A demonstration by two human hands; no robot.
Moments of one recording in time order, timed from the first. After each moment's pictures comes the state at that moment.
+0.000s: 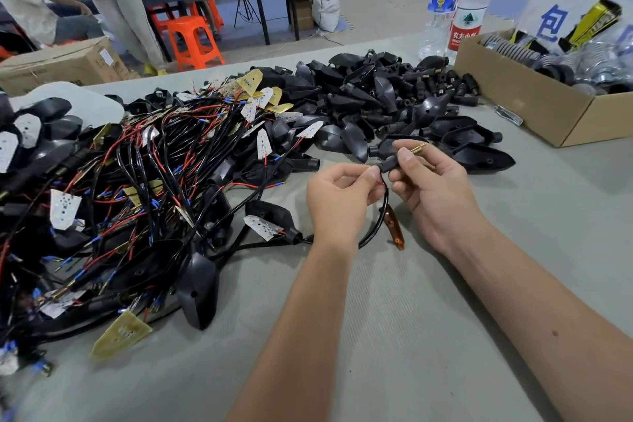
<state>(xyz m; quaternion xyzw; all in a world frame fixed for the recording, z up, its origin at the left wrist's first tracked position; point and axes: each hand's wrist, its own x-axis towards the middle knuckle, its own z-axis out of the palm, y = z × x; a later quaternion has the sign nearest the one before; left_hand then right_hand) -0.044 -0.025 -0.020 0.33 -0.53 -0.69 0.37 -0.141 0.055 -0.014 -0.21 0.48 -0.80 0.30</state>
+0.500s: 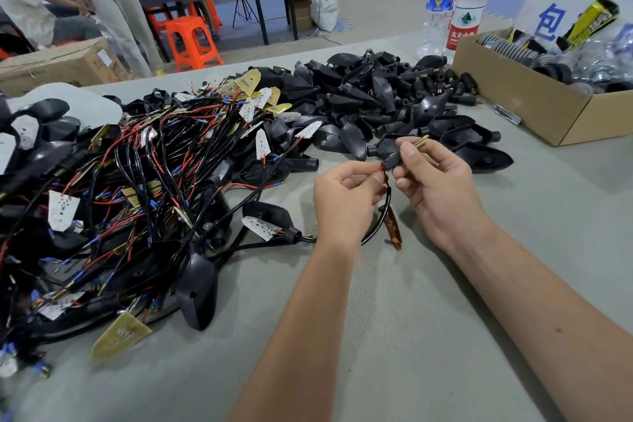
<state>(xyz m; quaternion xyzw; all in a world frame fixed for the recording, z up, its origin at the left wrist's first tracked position) -0.045 -0.018 -0.012 0.33 -0.56 -0.68 0.34 -0.147 0.056 -0.016 -0.21 0.46 -0.81 0.29</state>
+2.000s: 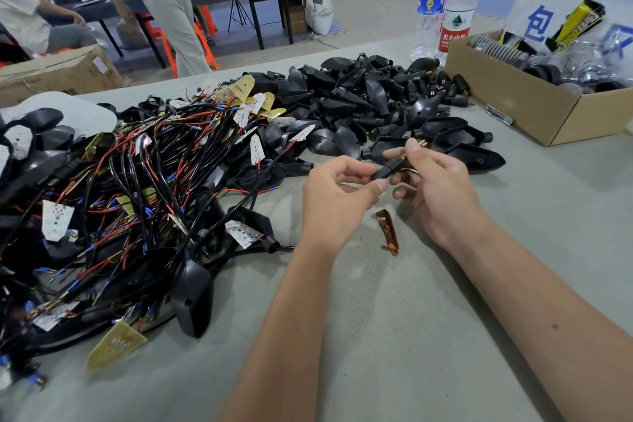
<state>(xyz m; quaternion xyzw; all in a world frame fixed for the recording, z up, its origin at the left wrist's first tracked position) -0.036 -0.033 -0.010 0.27 -0.70 -0.57 0.33 -0.156 0.058 -0.015 -0.22 0.53 -0.77 0.28</state>
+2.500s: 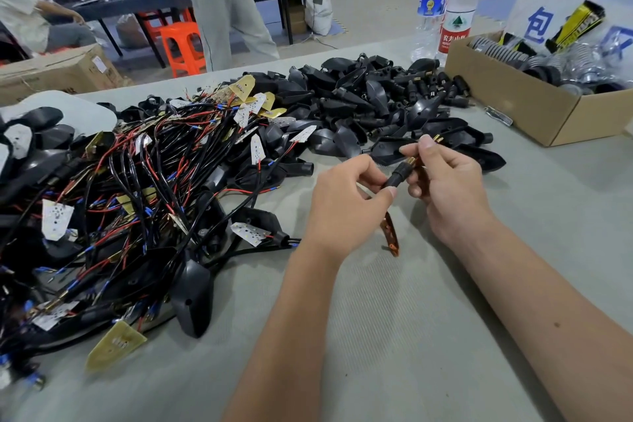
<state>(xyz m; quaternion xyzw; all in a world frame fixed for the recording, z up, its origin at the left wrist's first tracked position) -0.033 -0.024 -0.001 0.25 -0.81 -0.44 0.29 -0.164 0.059 -0.020 -0.19 0.55 -0.79 0.20</state>
